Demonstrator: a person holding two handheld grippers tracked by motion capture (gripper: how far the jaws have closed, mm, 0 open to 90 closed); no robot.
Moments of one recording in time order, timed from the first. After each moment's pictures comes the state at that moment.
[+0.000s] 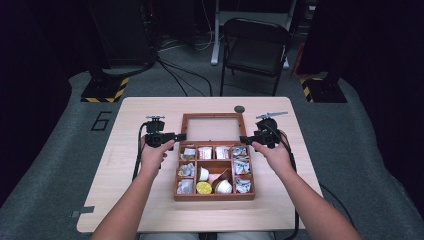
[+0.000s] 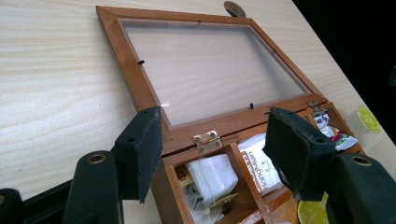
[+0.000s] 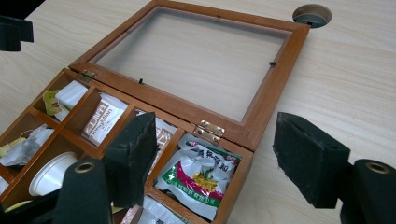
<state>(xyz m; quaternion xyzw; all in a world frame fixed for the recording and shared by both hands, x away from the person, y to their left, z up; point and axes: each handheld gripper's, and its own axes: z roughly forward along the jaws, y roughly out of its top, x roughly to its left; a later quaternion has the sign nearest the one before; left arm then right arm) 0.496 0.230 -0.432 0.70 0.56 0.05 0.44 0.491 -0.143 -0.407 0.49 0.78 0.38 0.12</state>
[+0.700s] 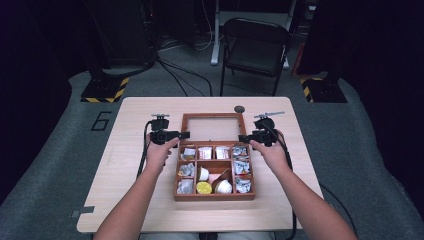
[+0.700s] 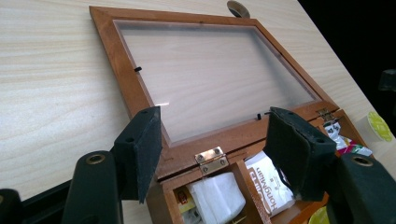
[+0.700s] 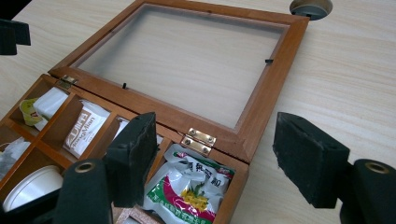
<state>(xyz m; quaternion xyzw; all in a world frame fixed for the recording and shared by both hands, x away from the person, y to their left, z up) 0.512 0.221 -0.443 0.70 0.56 0.05 0.44 0.507 -0.140 -0.424 0.51 0.77 0.37 0.11</state>
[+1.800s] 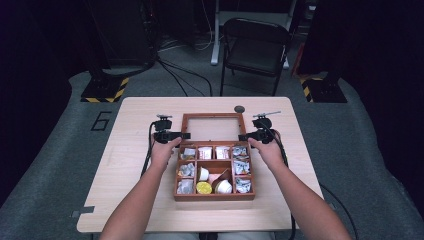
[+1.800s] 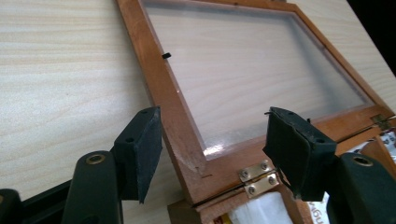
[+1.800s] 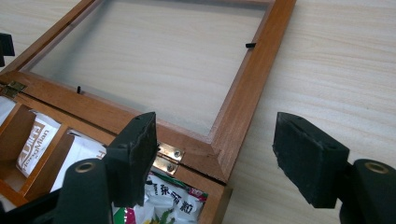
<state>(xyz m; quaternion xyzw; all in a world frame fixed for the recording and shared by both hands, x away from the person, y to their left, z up) 0.535 0.218 -0.472 0.70 0.59 0.05 0.40 0.537 -0.142 -0.453 0.54 0.76 0.35 0.09</state>
